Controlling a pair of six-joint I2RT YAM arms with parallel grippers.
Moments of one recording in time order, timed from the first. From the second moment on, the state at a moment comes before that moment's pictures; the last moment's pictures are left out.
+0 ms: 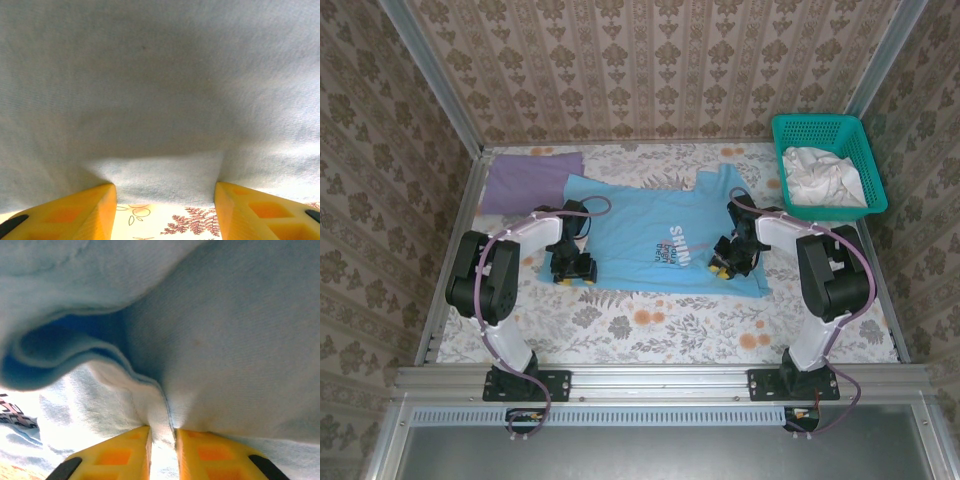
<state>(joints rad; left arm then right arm) -0.37 1.77 1.08 -0.94 0.13 -0.28 0.22 1.78 1.03 -0.71 -0.37 0.81</state>
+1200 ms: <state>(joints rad) -0.38 1.77 1.08 -0.94 0.13 -0.28 0.23 1.74 1.20 -0.78 -0.37 0.84</state>
